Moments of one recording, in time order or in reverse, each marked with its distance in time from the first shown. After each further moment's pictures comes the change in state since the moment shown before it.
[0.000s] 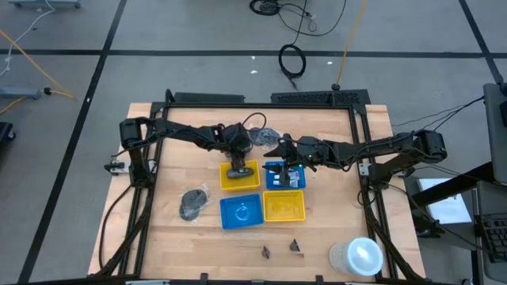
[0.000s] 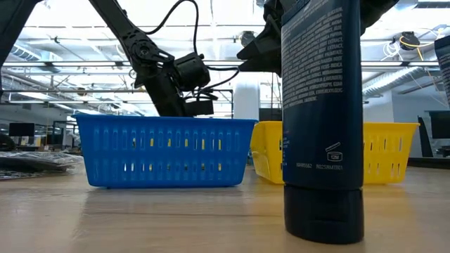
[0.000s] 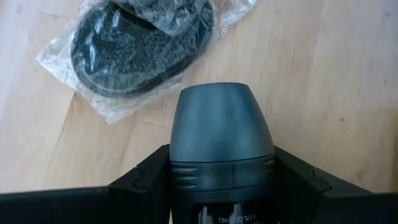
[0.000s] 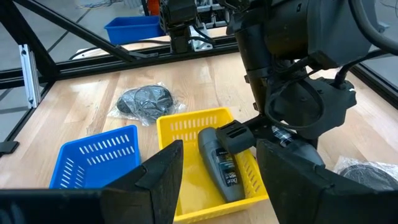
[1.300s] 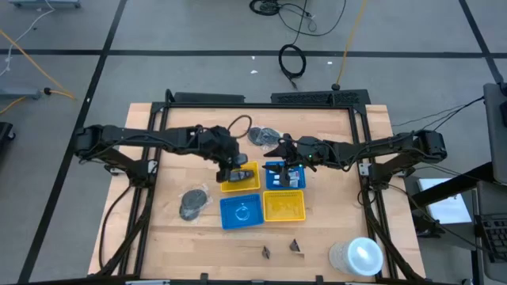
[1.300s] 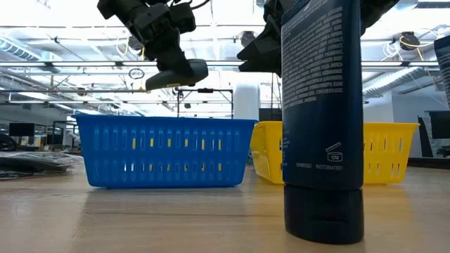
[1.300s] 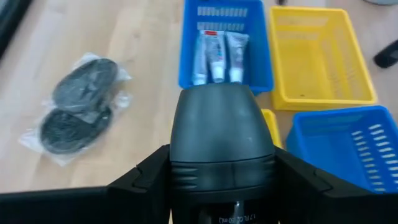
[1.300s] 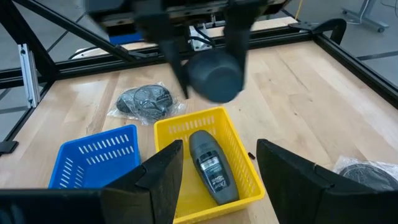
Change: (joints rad) left arm -0.208 -0.445 0.035 -0.269 0.138 -0.100; right arm 0.000 0.000 -0.001 0.001 0.001 0.000
